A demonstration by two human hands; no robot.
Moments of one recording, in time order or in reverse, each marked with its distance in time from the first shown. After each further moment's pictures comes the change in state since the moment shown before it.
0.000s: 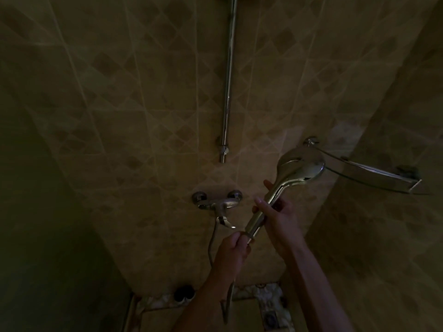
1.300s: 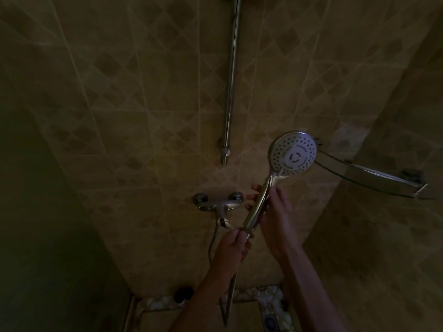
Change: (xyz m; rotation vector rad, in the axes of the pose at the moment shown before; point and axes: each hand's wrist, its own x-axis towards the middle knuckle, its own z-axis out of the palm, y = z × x) left_hand 0.007 0.008 -0.006 -0.081 0.006 0.045; right_hand 0.004 -0.006 0.019 0.319 -0.010 -0.032
